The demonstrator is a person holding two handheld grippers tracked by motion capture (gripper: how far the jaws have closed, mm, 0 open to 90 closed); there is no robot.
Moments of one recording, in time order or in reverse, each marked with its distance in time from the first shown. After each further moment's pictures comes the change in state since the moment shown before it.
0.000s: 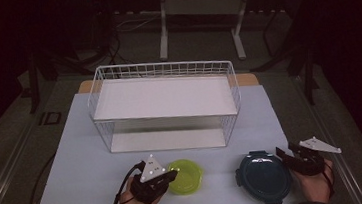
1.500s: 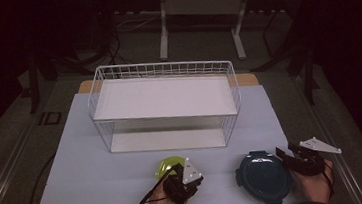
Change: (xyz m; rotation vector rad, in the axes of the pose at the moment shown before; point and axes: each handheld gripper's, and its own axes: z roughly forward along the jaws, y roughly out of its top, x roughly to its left) left arm -0.037 0.012 0.060 0.117 -0.001 0.109; right arm -0.001 -0.001 0.000 -0.001 0.006 -0.001
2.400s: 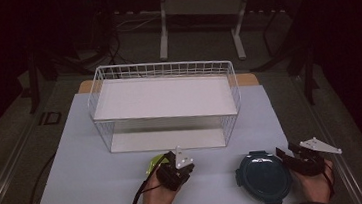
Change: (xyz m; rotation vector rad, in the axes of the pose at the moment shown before) left arm 0.031 0.007 0.002 0.018 0.070 -0.038; right arm -0.001 -0.001 0.000 -0.002 0.004 0.003
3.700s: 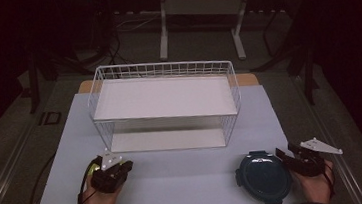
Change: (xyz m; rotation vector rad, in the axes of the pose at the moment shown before) left arm 0.097 -0.088 -0.089 -0.041 0.227 -0.262; right arm 0.001 0.000 -0.002 -0.005 0.013 0.012
